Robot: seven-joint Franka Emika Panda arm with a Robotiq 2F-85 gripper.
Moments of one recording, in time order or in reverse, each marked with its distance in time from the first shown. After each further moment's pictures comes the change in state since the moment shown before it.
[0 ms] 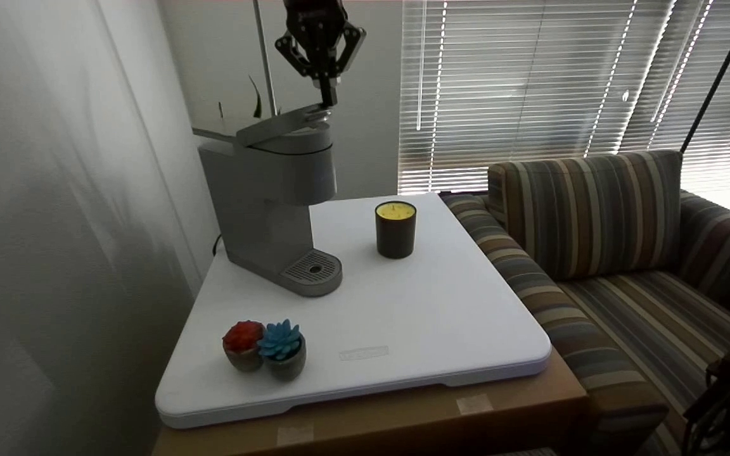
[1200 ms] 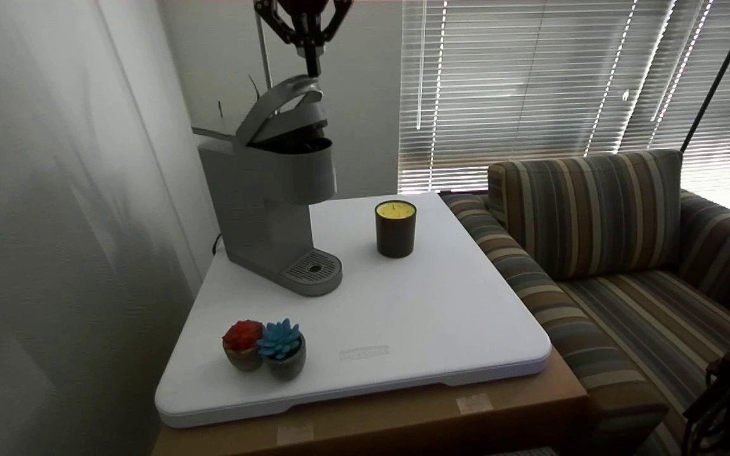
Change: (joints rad) arm 0.024 -0.043 0.000 0.002 -0.044 0.052 -0.184
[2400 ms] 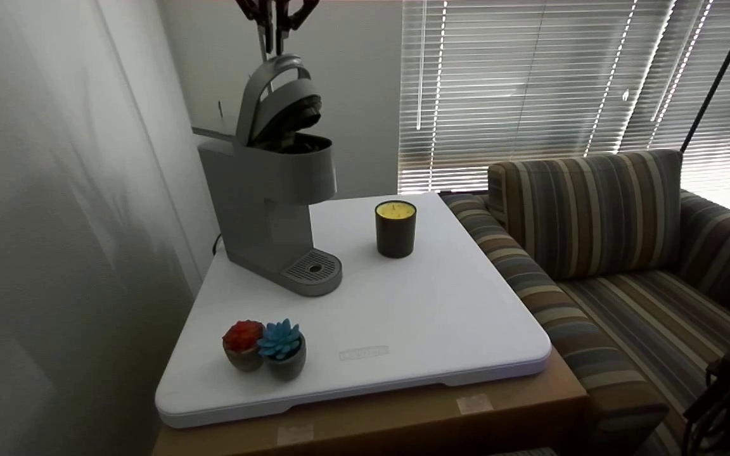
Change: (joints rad) arm -0.009 0.000 0.000 -0.060 -0.075 0.415 -0.056
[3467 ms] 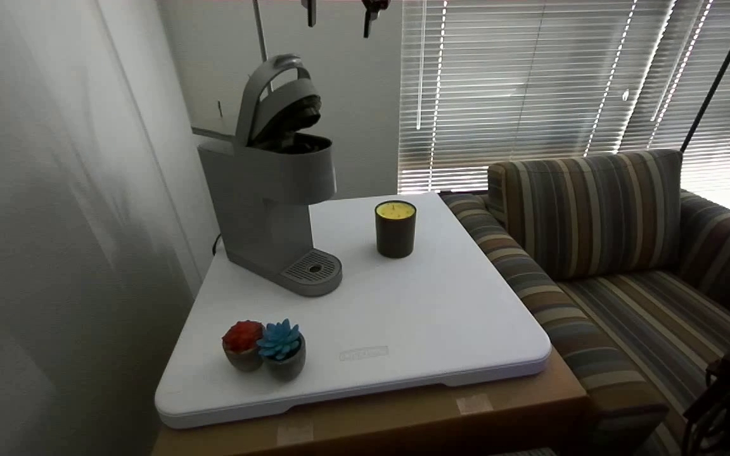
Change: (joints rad) arm -0.097 -0.277 -0.019 -0.427 -0.024 0.101 0.097
